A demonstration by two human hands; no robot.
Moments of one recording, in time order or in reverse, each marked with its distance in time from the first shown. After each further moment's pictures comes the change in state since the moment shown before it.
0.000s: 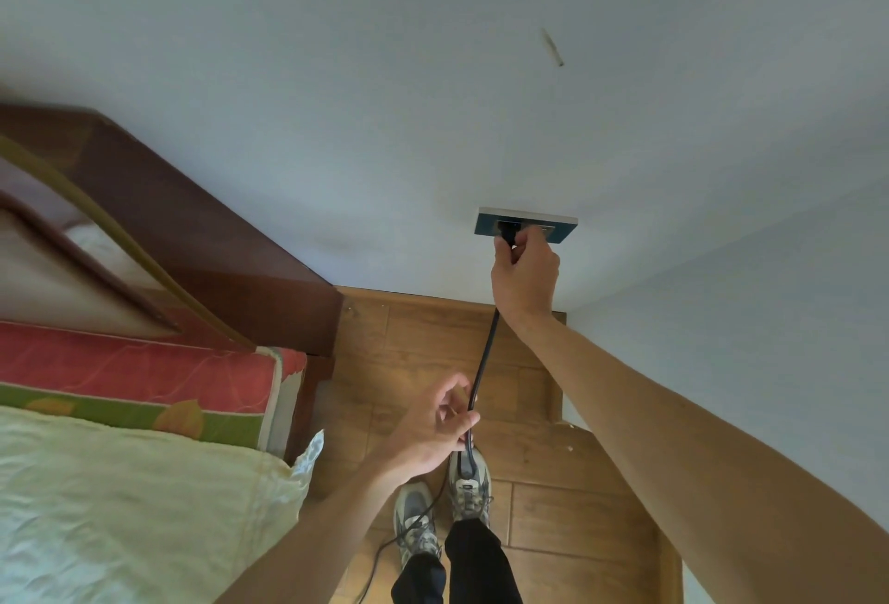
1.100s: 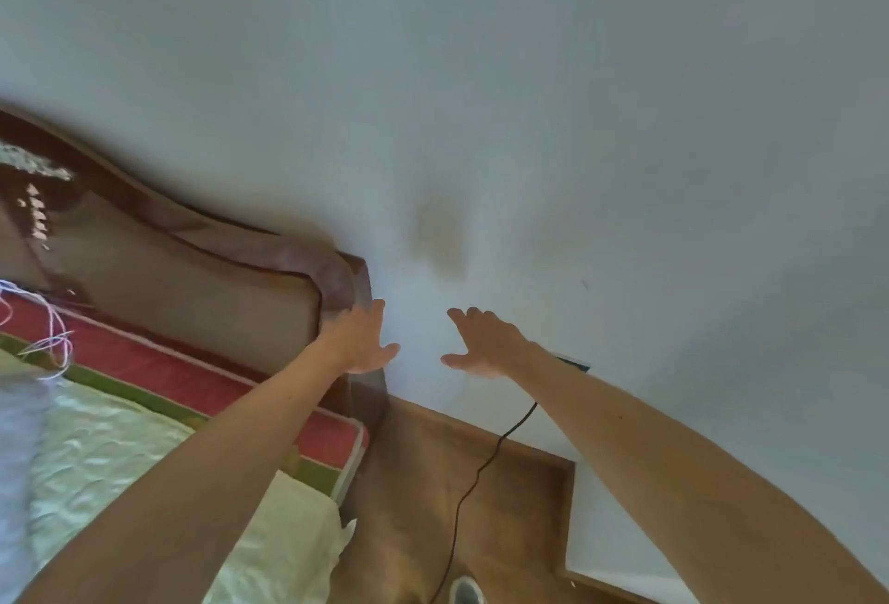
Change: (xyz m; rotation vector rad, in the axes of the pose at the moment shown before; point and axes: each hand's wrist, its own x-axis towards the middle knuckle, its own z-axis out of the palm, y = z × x) left_hand -0.214 0.177 -0.218 1.030 0.539 0.015; right_hand -0.130 -0.274 -0.059 -0.998 -0.740 -0.696
